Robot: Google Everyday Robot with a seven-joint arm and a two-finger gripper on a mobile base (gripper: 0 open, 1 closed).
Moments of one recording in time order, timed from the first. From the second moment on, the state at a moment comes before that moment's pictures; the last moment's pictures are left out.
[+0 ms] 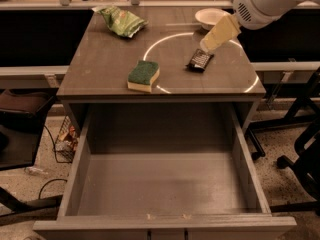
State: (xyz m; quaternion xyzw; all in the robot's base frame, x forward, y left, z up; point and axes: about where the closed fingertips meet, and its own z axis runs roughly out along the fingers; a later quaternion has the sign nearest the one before) arm 0.623 -0.189 1.000 -0.27 0.88 -0.09 0.39
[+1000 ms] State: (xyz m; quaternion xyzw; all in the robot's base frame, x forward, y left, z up) arm 0.768 -0.202 0.943 -0.13 0.92 0.00 0.36
